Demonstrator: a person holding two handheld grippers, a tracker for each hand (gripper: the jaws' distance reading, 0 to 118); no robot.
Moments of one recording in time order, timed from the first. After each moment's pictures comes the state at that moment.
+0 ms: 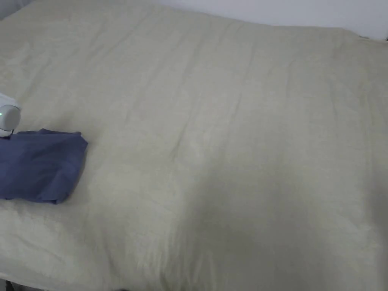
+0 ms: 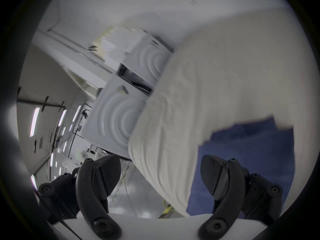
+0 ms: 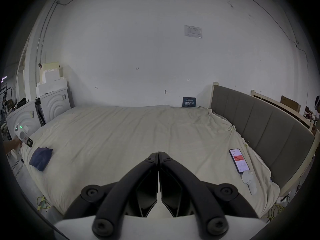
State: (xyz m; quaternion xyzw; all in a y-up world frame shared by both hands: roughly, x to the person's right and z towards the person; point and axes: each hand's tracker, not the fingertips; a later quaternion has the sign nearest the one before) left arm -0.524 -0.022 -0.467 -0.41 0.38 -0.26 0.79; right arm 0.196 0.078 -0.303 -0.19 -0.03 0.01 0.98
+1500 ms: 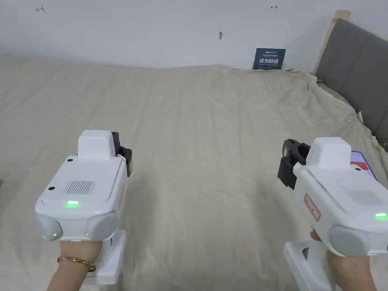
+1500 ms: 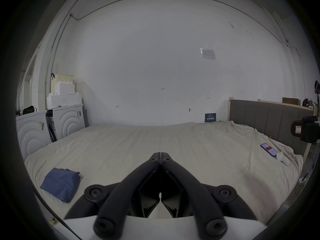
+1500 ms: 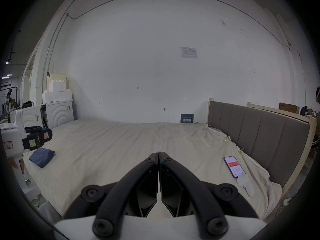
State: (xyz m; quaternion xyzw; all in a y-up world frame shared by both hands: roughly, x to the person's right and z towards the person) left arm -0.140 0.018 -0.295 -0.07 -0.03 -0.02 1.00; right arm 0.180 0.055 -0.216 -0.09 -0.03 0.01 1.00
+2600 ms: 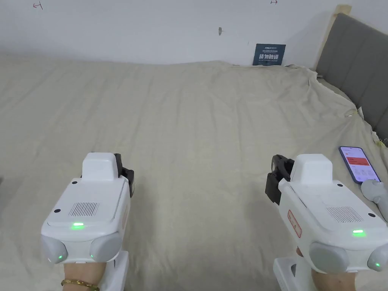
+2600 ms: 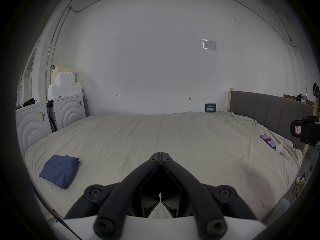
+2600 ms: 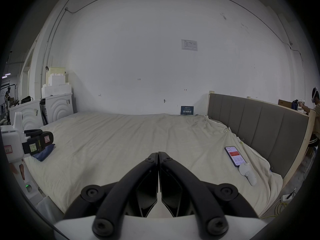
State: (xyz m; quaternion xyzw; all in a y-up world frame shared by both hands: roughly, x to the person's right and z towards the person) left arm -0.136 -0.009 -0.279 -0.11 -0.03 -0.02 0.99; right arm 0.171 0.031 -0.211 -0.12 -0.03 0.01 0.99
